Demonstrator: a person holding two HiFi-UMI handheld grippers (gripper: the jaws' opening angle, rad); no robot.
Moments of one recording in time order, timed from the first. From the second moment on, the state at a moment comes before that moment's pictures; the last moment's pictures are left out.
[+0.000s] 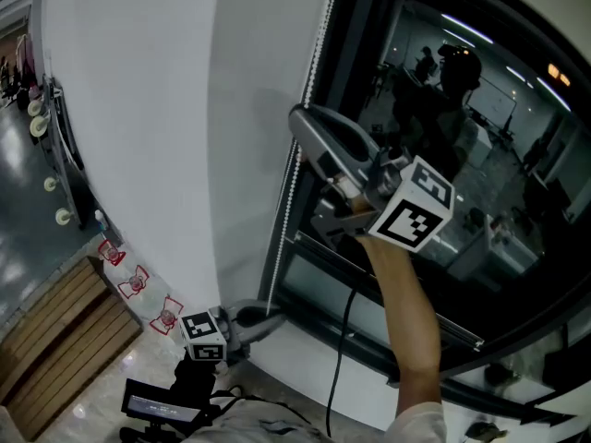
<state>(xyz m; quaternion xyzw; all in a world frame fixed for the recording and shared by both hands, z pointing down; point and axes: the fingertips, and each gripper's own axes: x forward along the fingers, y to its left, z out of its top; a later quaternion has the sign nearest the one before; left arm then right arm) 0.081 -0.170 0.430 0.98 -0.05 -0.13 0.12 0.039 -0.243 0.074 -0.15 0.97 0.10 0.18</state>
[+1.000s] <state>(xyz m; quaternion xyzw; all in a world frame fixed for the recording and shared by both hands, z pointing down) 0.077 -0.181 0.428 0.98 -0.07 -0.12 0.12 0.012 -0.222 0.355 -0.16 0.99 -0.02 -0.03</state>
